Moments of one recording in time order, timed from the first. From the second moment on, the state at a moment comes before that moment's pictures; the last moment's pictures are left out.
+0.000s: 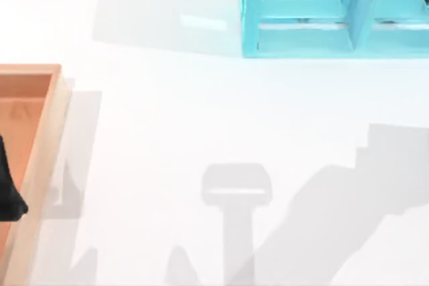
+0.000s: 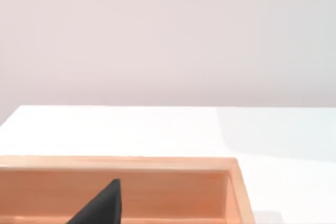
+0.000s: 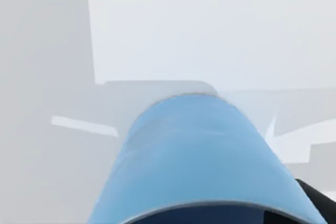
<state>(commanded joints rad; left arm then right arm) 0.00 0.00 0.00 0.00 0.00 0.00 -0.25 1.93 1.23 -0.87 0.00 -0.23</state>
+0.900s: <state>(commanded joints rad) 0.00 0.00 0.00 0.00 0.00 0.00 -0.64 2.18 1.87 -1.25 0.00 -0.62</state>
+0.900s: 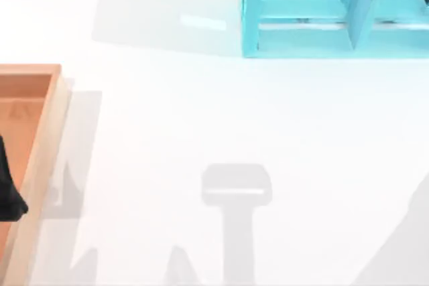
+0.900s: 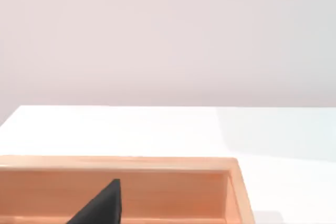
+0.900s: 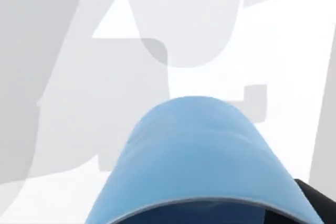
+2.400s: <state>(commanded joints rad) 0.00 0.00 0.00 0.00 0.00 0.00 -0.70 2.23 1.72 -1.06 0.00 -0.68</state>
